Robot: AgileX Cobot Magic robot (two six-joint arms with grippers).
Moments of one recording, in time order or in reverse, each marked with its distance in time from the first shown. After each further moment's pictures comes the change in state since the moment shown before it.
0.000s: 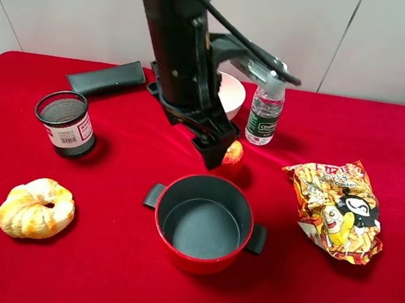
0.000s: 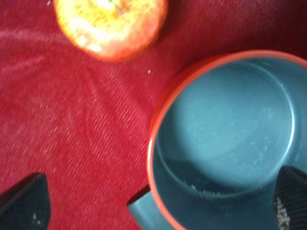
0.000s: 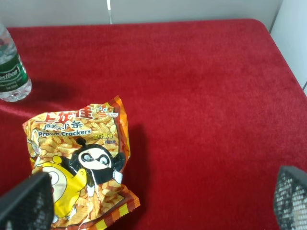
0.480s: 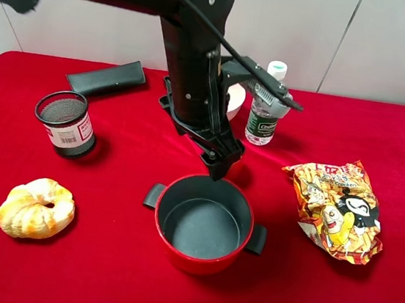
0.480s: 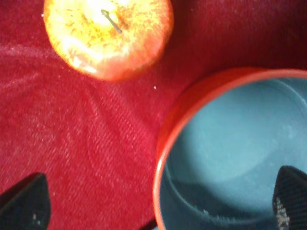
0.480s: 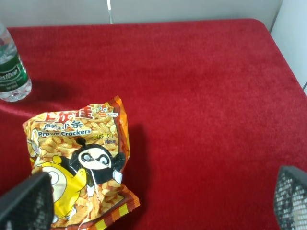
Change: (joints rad) left arm -0.010 0.077 -0.004 0.031 -0.066 -0.013; right arm 0.000 0.000 0.000 0.000 0.000 0.000
